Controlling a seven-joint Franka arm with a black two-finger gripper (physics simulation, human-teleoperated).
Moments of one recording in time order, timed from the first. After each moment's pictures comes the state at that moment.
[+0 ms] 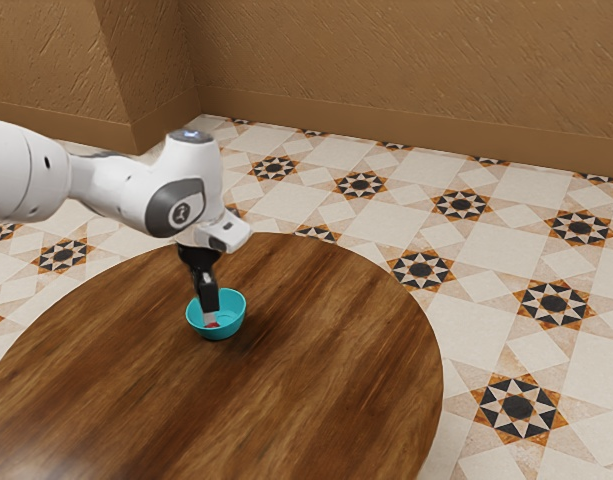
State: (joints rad) arm -0.02 0.26 0.02 -1.99 0.10 2.14 0.67
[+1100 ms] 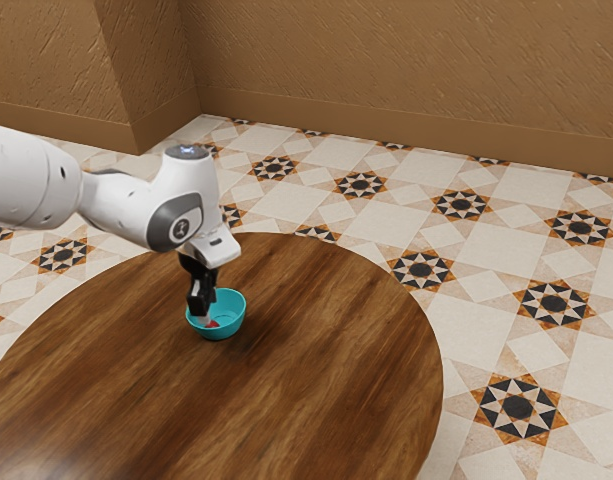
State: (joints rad) arm 0.02 0.34 0.02 -1.98 0.11 2.28 1.10
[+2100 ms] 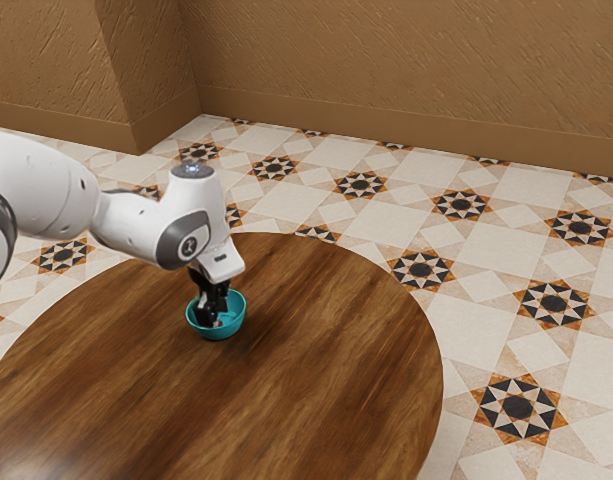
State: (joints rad) arm 0.02 0.42 0.02 -1.97 0.10 2.38 1.21
